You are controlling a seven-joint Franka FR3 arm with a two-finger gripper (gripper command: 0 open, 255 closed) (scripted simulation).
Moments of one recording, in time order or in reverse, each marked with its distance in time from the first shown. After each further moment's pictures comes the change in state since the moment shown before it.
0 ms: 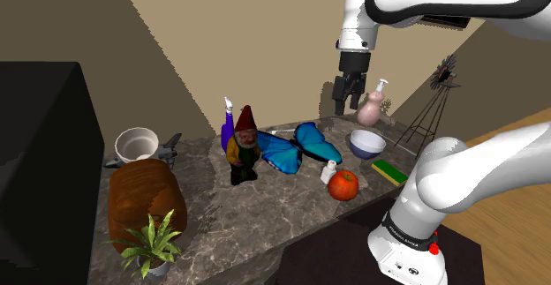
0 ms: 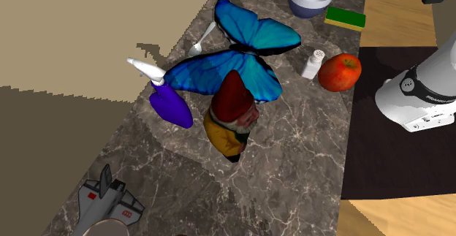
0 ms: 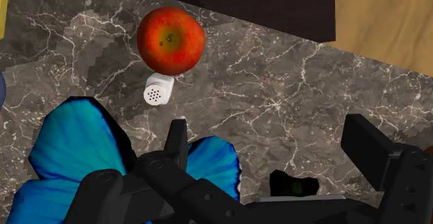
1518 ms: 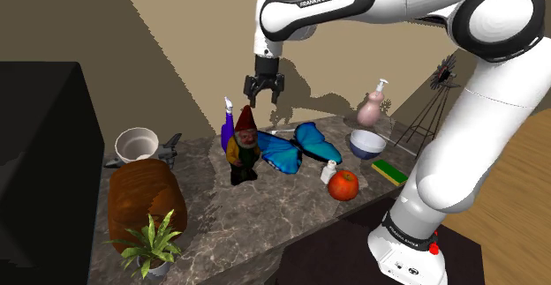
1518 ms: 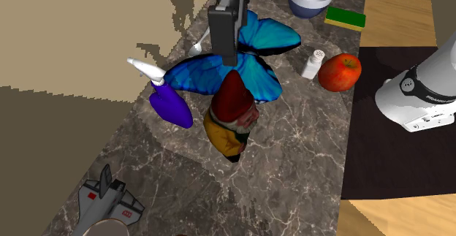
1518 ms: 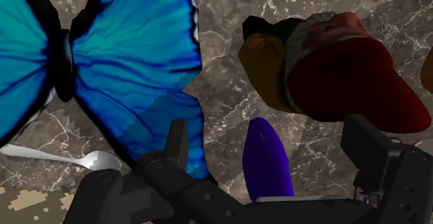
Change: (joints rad) arm 0.011 0.757 0.100 0.491 -0.005 0.376 0.213
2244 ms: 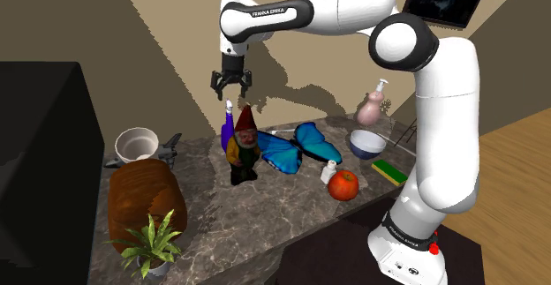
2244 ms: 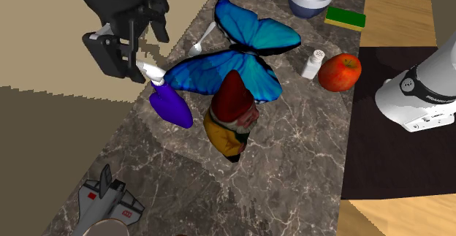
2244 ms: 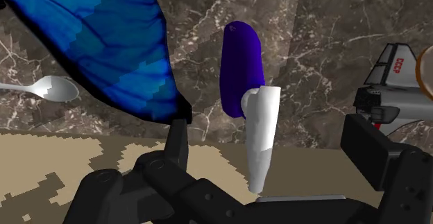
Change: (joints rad) arm 0.030 0.436 -0.002 0.529 -0.061 -0.041 0.106
